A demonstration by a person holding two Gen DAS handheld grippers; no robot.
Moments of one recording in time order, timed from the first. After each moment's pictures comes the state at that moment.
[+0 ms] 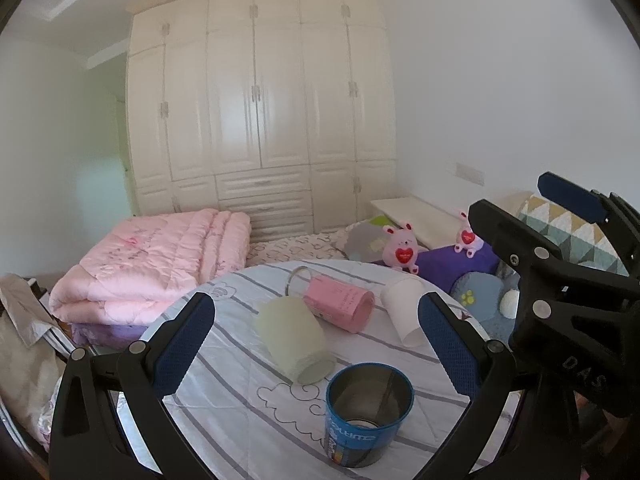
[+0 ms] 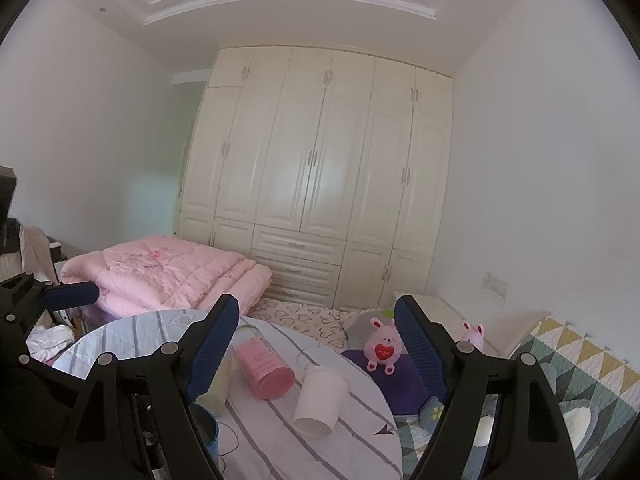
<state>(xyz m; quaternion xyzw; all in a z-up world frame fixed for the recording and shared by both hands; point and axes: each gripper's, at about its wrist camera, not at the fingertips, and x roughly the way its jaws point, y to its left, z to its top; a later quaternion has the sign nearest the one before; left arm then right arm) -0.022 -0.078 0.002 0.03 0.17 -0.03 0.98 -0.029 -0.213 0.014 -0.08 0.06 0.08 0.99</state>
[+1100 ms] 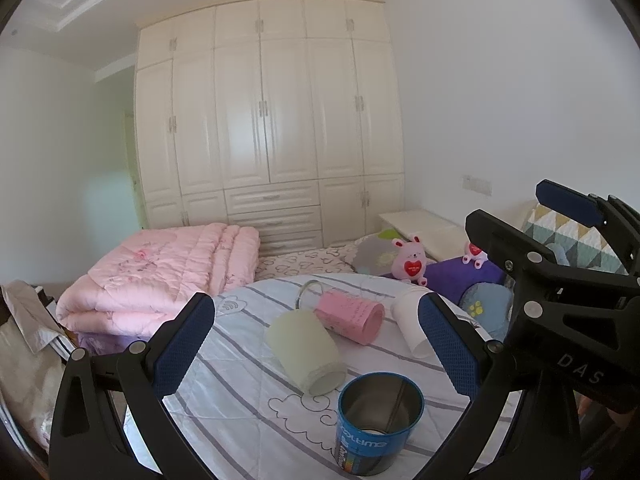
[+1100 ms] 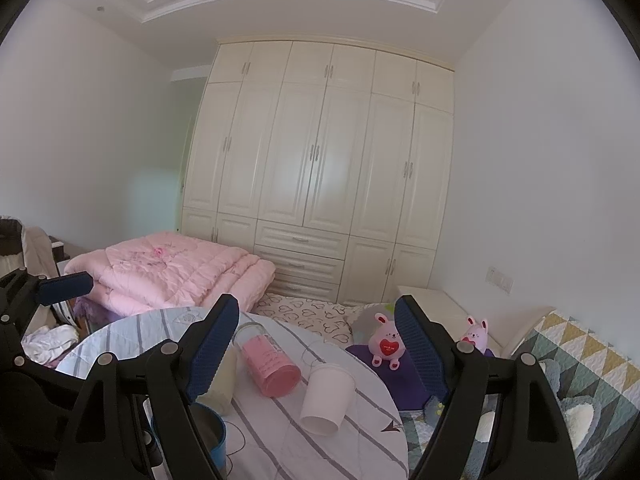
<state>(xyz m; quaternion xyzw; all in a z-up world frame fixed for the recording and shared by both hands) -0.026 -0.077 0.003 0.04 0.15 -0.02 0.99 -0.022 -0.210 0.014 -0.08 0.06 0.08 0.99</state>
